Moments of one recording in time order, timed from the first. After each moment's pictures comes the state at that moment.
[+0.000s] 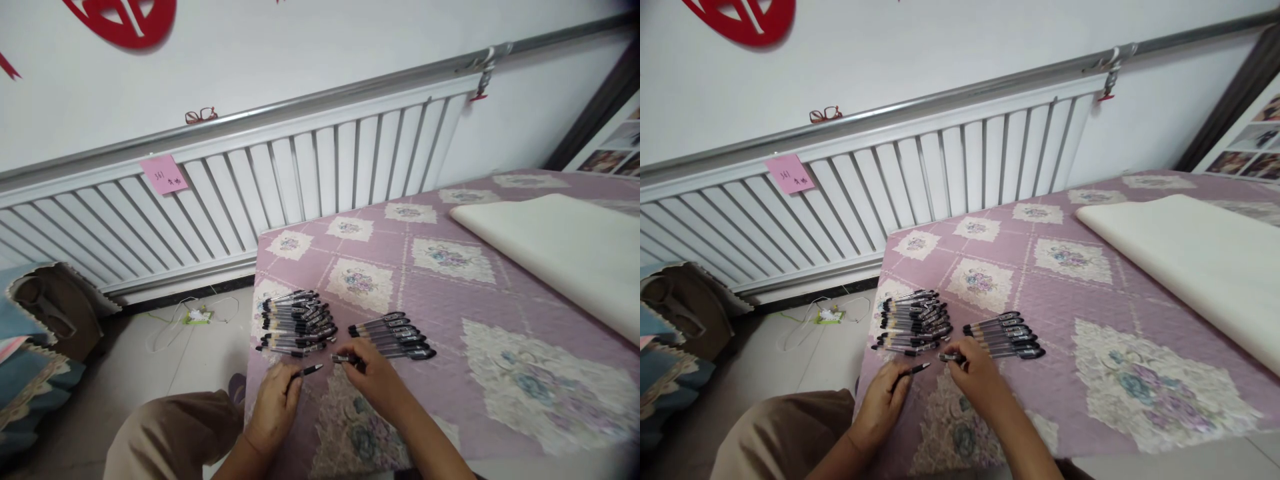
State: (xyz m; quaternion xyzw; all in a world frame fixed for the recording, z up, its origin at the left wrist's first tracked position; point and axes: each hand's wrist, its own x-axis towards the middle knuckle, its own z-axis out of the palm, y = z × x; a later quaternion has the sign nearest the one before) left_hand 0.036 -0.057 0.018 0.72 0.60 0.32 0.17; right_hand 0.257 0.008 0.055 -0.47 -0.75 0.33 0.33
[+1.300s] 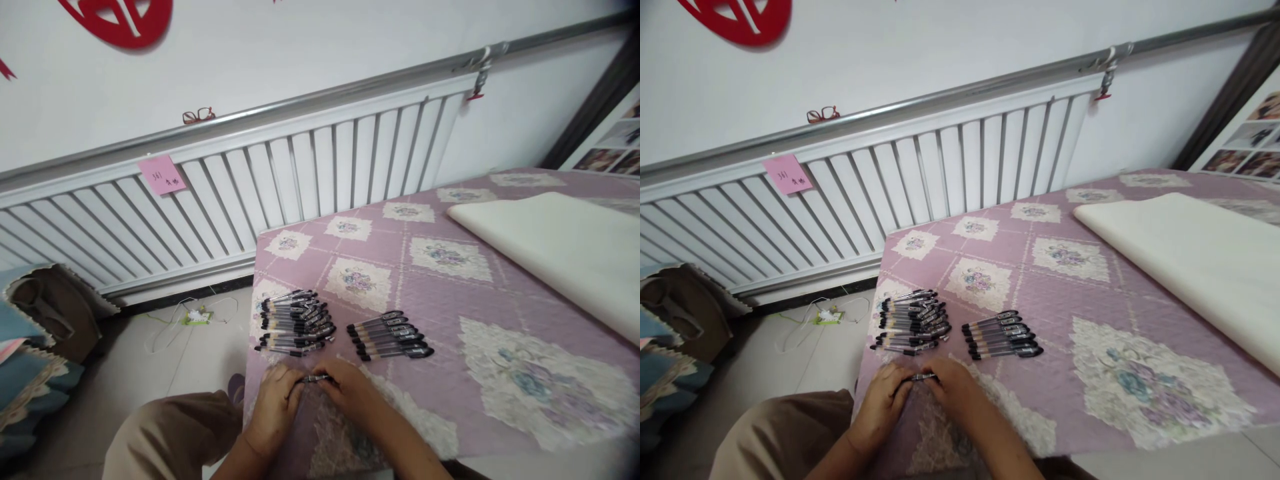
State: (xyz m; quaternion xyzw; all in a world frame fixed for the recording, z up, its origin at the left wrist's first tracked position) left_hand 0.037 -0.057 0.022 0.76 0.57 0.28 0.13; right_hand 0.228 -0.005 0.039 -0.38 -0.82 0.35 0.26
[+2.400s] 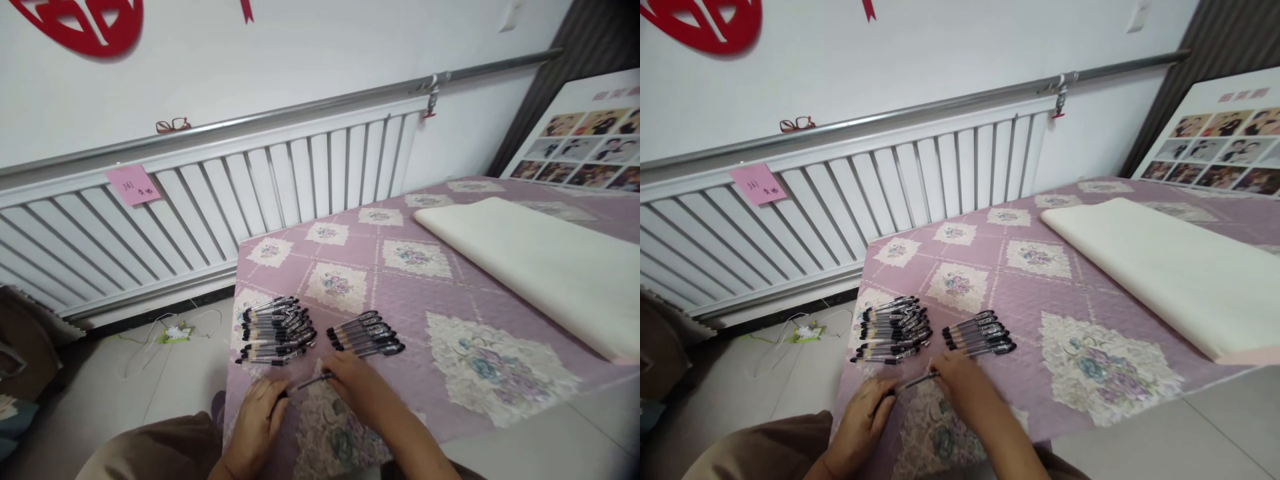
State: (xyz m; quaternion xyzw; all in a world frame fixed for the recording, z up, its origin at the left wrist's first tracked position) left_hand 0.035 -0.065 0.010 0.79 0.53 0.30 0.07; right_hand 0.276 -0.001 0.065 -0.44 -0.85 0.24 0.16
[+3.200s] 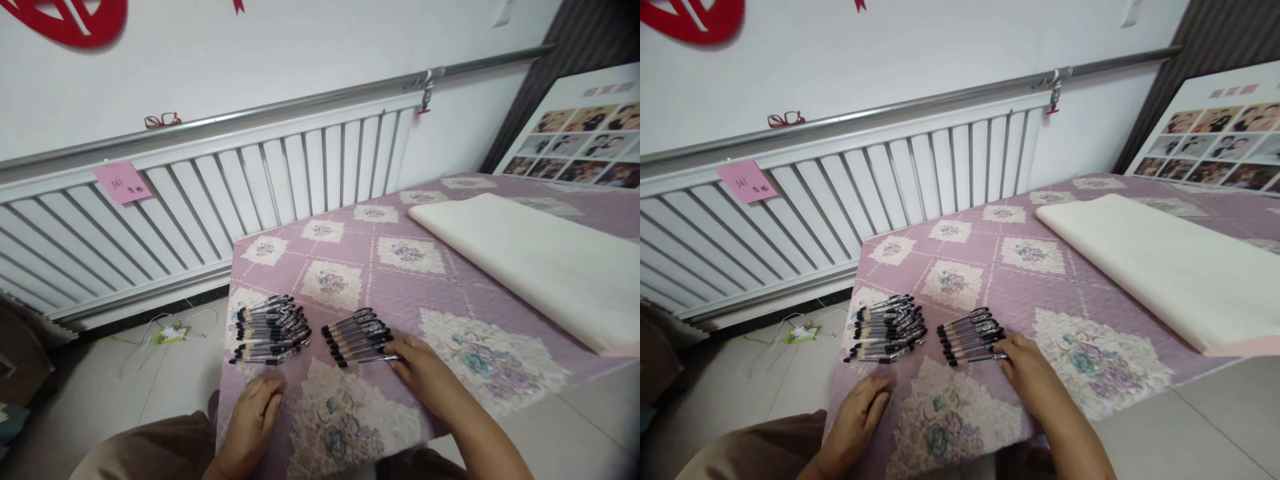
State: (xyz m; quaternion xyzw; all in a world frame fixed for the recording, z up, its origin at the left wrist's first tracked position) left_hand 0.037 -0.062 0.013 0.78 0.54 0.30 0.10; right_hand 0.393 0.012 0.039 -0.56 -0.77 0.16 0.26
